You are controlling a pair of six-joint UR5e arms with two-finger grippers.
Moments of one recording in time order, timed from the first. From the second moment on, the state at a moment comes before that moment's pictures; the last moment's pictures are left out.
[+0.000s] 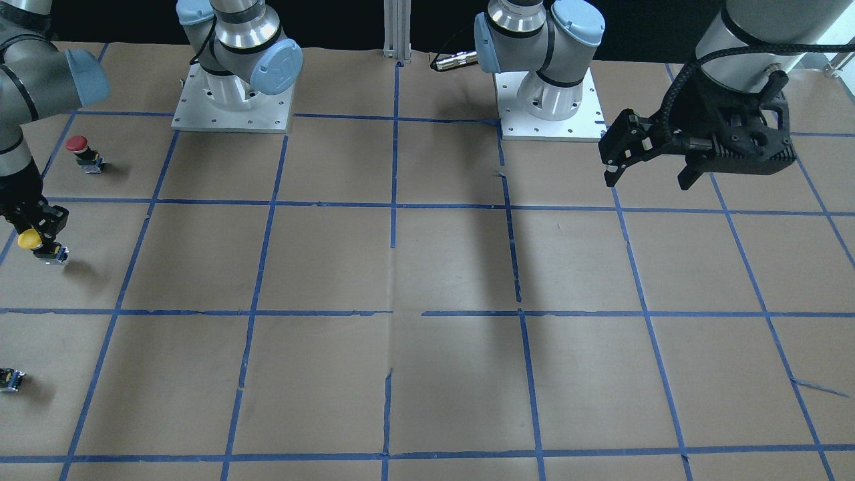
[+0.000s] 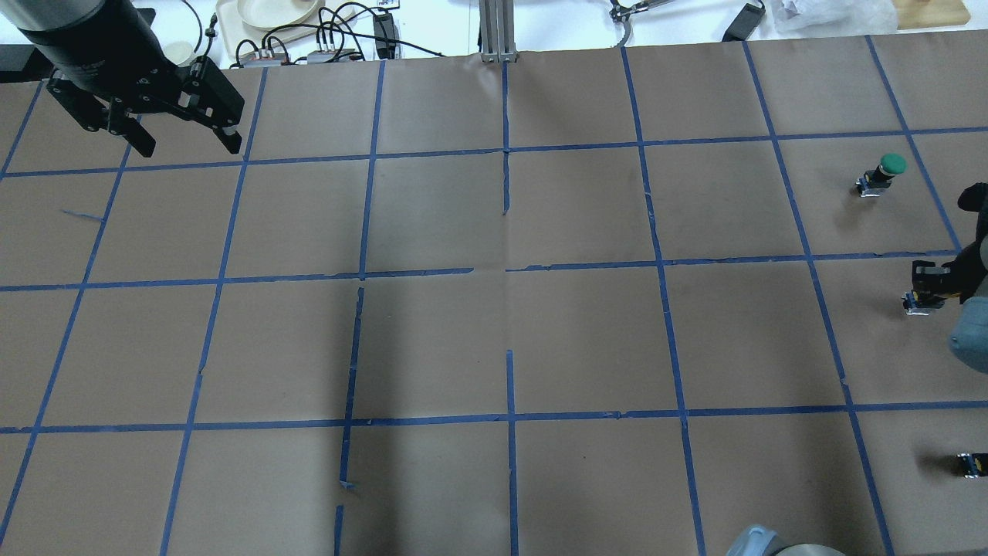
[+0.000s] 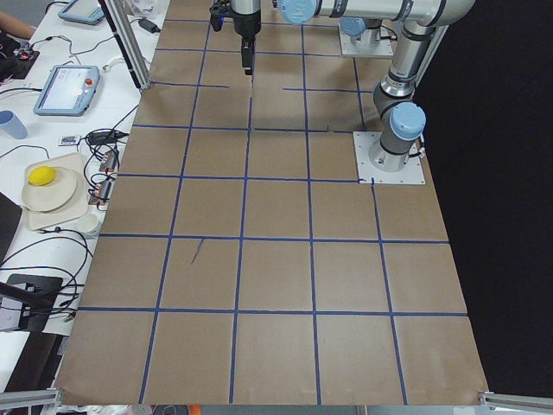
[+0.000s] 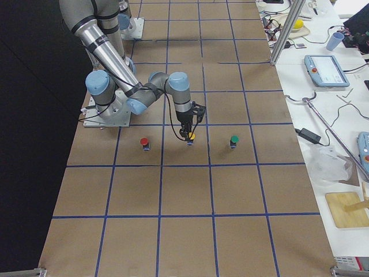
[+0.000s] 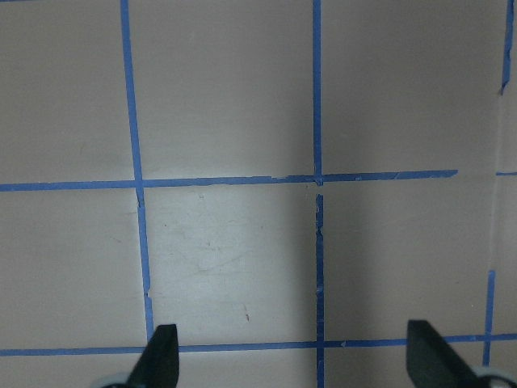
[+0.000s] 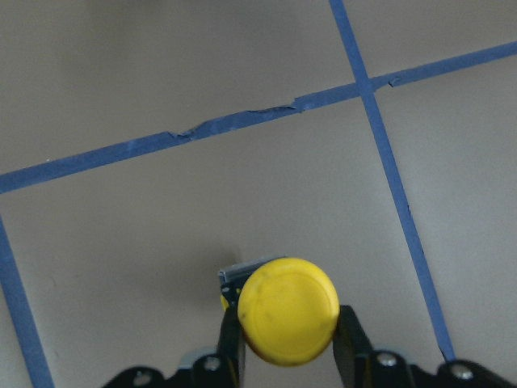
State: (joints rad) left arm -1.44 -1.63 -1.41 -1.68 1.57 0.15; right arm 0.89 -1.45 2.24 -2.65 -1.68 -0.42
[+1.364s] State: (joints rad) left arm -1.45 -1.62 -1.42 -1.69 1.58 0.16; right arm 1.06 -1.46 1.60 -1.75 -1.66 -0.40
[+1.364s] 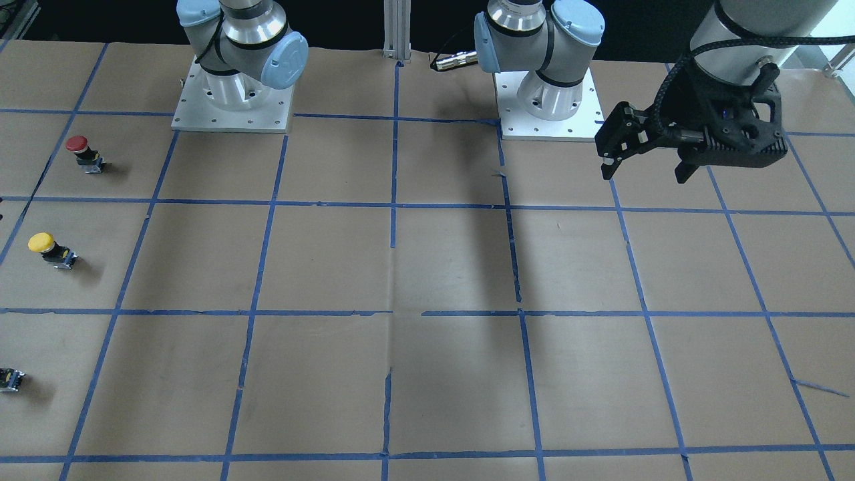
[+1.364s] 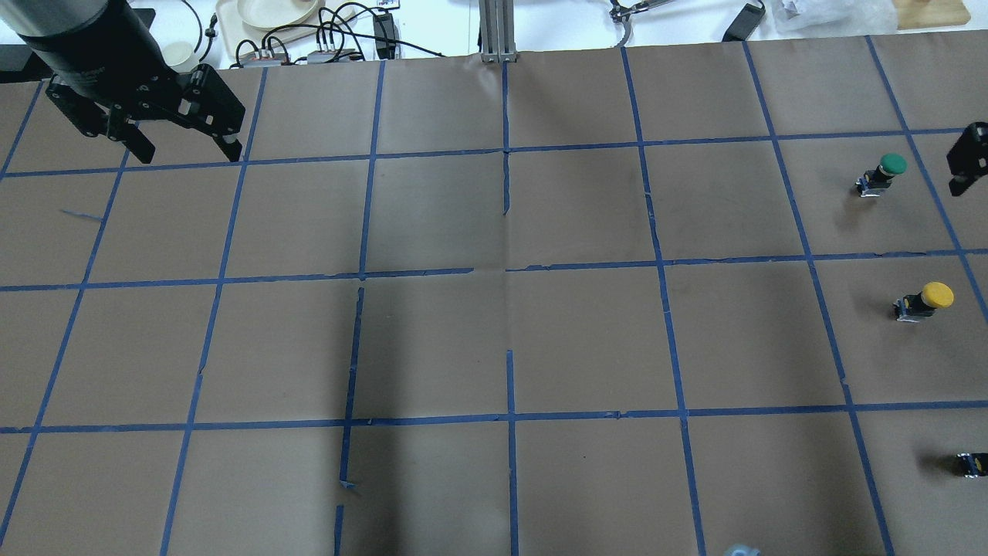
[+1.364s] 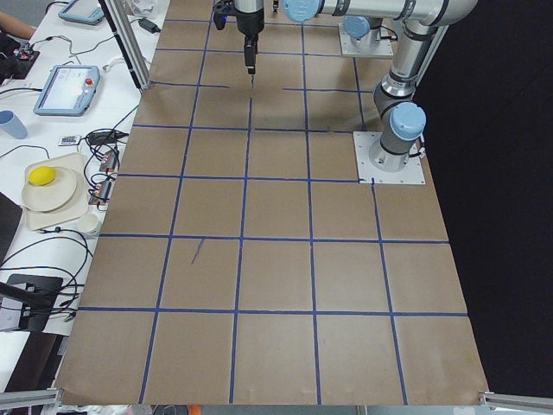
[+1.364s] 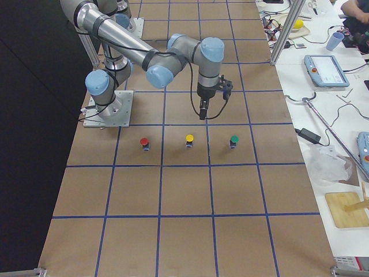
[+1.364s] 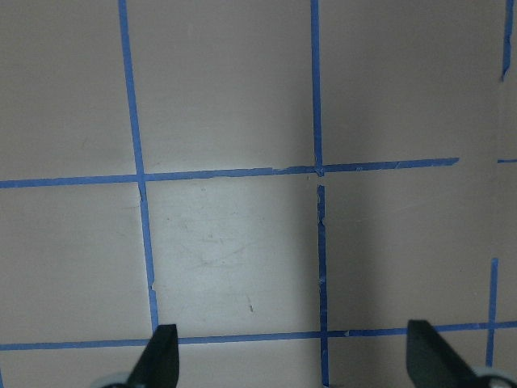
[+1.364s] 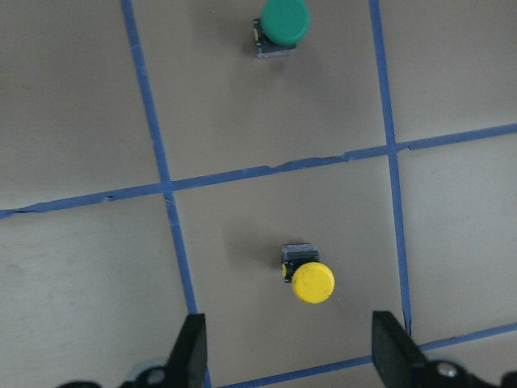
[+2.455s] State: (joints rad) left arm -1.45 -1.62 -1.41 -1.70 1.63 0.16; right arm 1.60 -1.46 1.39 -1.55 -1.58 0.04
